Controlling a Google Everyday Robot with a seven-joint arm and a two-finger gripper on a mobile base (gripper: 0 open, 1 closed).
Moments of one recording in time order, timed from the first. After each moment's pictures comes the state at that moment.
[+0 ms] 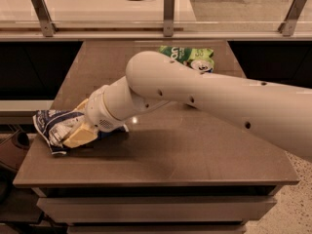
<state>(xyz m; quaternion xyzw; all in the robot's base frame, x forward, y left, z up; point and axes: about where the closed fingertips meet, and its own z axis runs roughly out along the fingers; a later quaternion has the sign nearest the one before) 0.467 0.199 0.829 -0.65 0.60 0.29 0.36</state>
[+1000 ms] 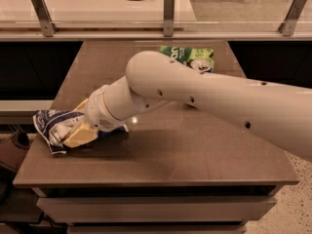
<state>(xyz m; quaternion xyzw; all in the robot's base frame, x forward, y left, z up) 0.467 0.199 0.829 -0.65 0.60 0.29 0.36</state>
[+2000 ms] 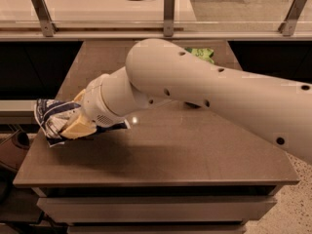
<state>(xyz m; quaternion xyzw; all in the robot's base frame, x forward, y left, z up) 0.456 0.188 0.877 -0.65 0.60 0.23 0.40</state>
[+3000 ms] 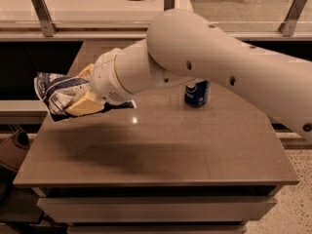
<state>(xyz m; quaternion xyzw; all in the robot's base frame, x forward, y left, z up) 0.476 0.168 0.930 -0.65 0.57 0.23 0.45</state>
